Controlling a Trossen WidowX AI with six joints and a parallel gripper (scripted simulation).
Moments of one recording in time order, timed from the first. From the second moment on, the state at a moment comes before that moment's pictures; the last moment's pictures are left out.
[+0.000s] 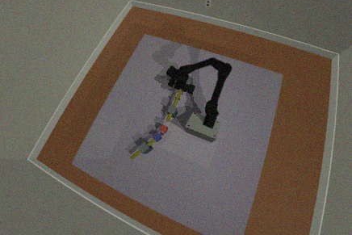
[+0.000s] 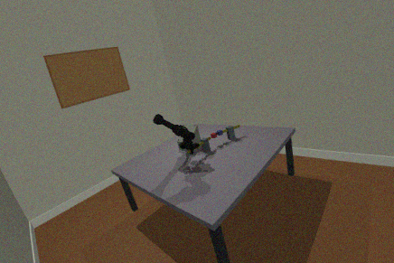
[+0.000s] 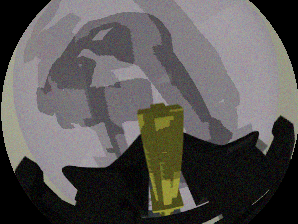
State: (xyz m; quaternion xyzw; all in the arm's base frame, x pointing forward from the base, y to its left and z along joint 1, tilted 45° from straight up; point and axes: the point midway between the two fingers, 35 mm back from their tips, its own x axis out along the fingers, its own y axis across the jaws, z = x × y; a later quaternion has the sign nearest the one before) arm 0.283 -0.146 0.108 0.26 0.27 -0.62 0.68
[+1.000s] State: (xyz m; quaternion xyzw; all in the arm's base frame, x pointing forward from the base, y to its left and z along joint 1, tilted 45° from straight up) arm 0.281 -0.116 0.077 0.27 0.27 -0.63 0.68
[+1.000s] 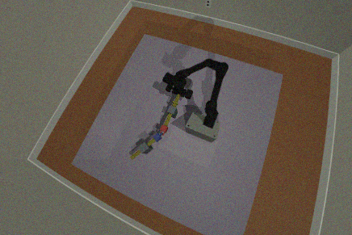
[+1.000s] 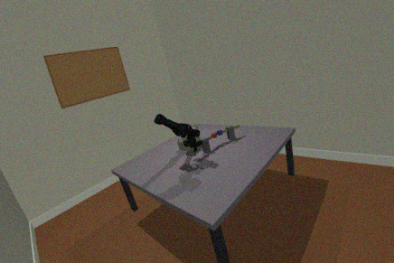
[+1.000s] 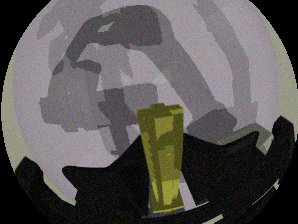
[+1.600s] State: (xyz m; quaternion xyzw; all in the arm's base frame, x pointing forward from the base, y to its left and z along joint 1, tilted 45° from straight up) arm 0.279 -0.096 0.057 0.27 0.27 -0.63 0.68
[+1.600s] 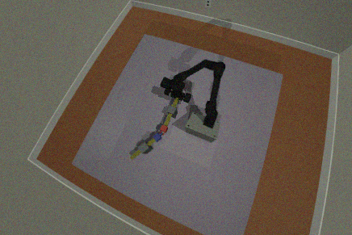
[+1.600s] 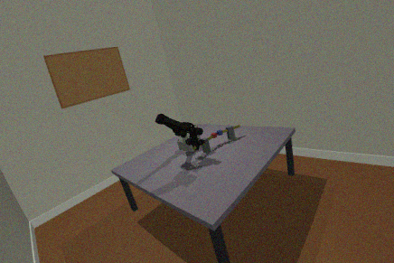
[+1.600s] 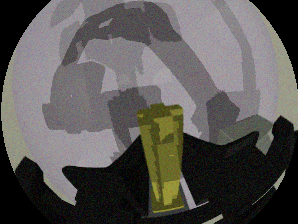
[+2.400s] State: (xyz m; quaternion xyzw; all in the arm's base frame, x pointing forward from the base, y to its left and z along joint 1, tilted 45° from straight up) arm 0.279 -0.095 0.055 0.27 0.27 -0.63 0.68
